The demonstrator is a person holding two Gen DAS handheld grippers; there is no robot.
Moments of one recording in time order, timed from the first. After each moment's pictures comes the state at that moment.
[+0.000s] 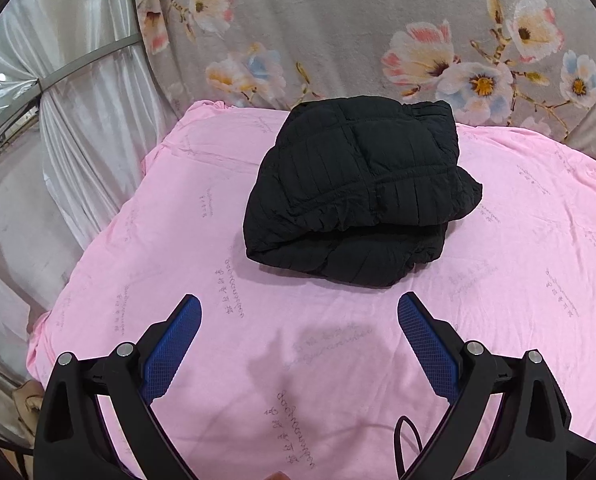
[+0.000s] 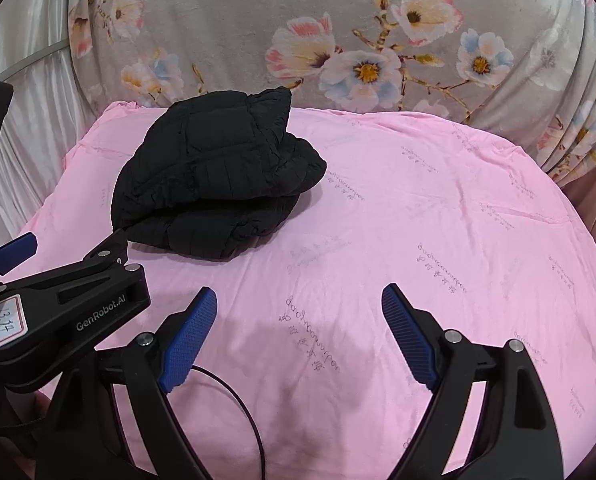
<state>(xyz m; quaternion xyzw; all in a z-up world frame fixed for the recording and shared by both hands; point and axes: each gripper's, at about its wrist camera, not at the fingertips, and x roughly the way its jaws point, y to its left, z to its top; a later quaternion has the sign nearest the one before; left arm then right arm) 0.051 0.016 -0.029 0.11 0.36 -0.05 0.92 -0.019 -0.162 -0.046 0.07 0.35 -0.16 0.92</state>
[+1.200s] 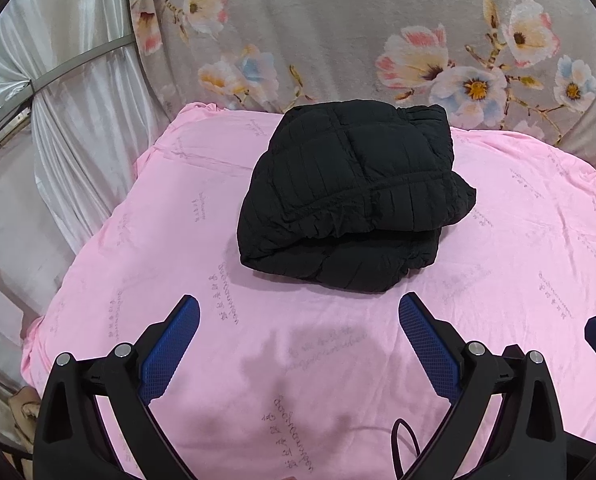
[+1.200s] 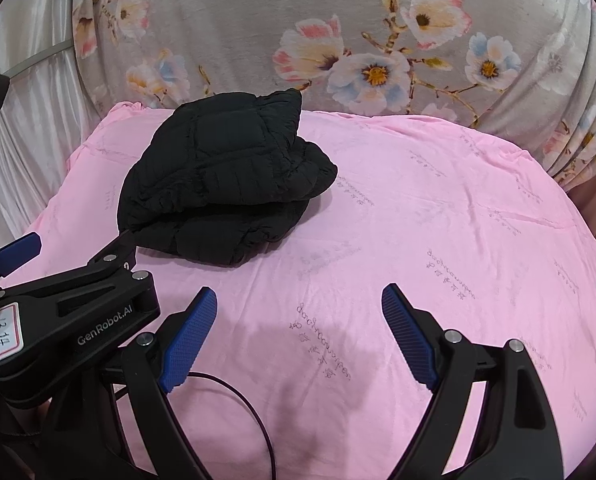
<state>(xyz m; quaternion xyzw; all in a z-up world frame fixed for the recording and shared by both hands) 0.056 0.019 -0.025 0.10 0.36 -0.07 0.92 -0.007 -0.153 -0.039 0.06 0.35 -0.16 0.92</state>
